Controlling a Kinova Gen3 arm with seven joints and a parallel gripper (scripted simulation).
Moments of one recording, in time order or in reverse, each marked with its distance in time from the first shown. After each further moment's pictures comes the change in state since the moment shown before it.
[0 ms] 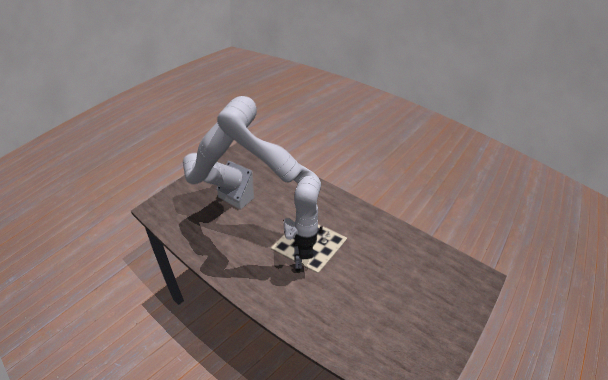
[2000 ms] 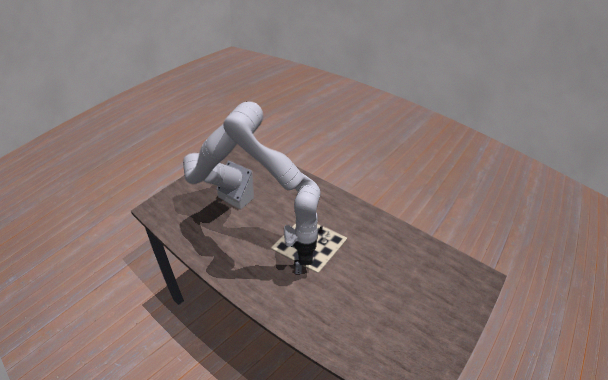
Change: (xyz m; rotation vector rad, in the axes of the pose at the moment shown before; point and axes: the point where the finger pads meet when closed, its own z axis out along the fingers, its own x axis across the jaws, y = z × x) arm 0.000 0.000 0.033 0.000 0.000 0.000
